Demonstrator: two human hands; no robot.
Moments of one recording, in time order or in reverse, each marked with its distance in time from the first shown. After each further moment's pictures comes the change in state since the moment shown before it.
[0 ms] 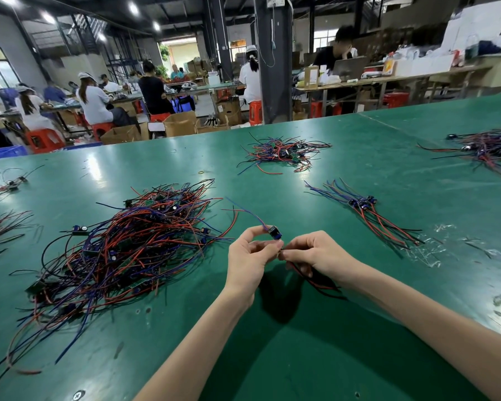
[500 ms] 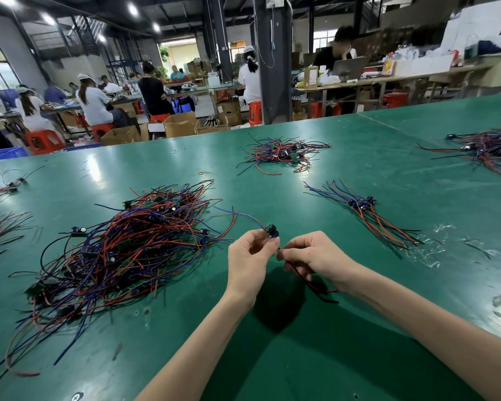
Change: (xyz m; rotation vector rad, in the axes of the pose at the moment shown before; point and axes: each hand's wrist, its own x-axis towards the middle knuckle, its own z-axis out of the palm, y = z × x) left_hand 0.001 -0.004 0.002 0.135 0.069 0.167; right_hand -0.006 -0.012 0.007 -0.007 0.043 0.062
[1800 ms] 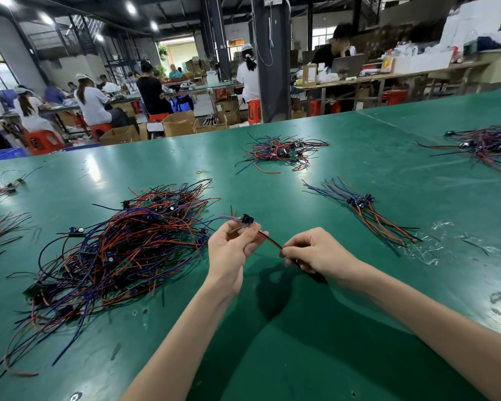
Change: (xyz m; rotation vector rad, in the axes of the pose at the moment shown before) left_hand 0.015 0.019 -0.013 -0.447 0.047 -0.168; right_hand 0.005 0.004 -0.009 -0.231 0.054 -0.030
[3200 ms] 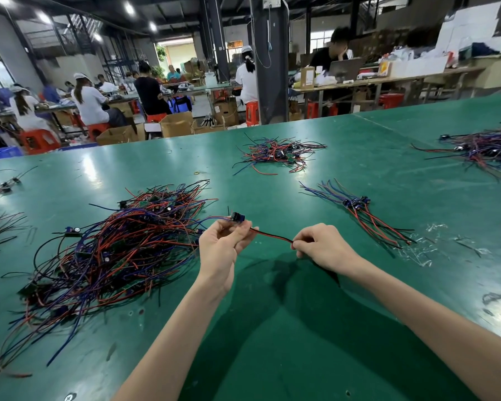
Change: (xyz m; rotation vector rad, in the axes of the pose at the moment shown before) left_hand 0.003 0.009 -0.003 -0.003 0.024 0.048; right_hand 0.008 0.001 -0.017 -0.380 0.151 0.014
